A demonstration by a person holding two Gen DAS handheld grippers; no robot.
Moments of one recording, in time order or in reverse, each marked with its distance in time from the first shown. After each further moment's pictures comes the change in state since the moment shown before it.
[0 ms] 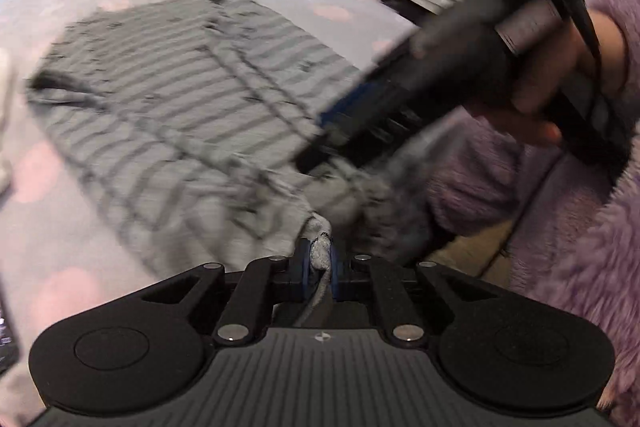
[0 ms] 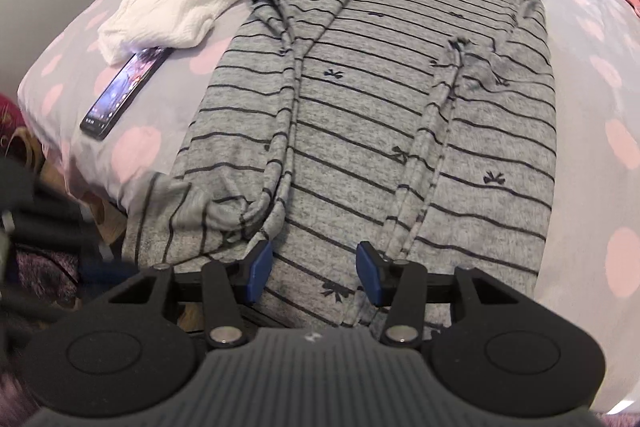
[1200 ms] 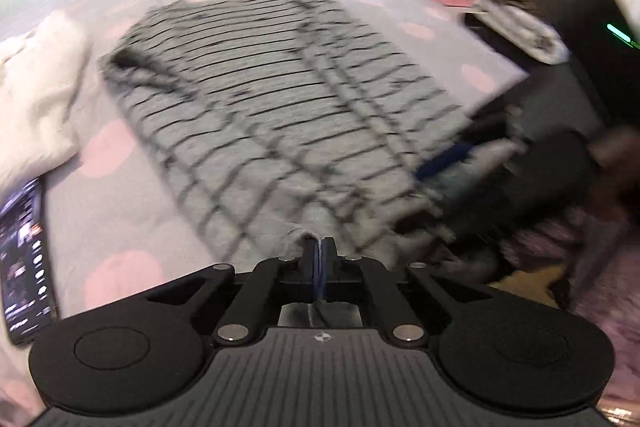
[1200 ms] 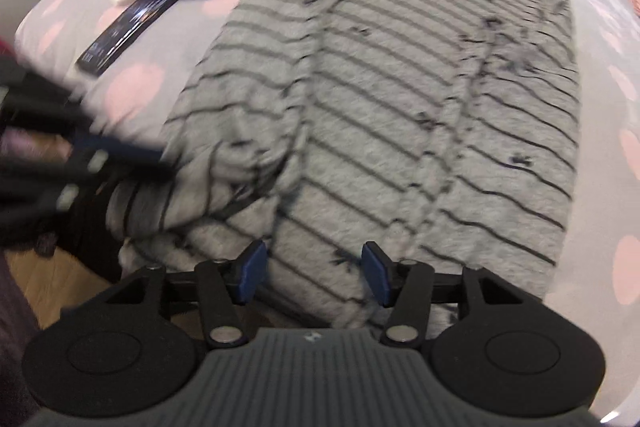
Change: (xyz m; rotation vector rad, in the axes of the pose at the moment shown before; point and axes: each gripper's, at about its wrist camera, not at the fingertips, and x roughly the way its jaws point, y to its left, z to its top) left arm -0.013 0.026 -0.005 -0.097 -0.056 0.163; right arm 0.020 0.018 -0.012 -0.101 0.070 -0.052
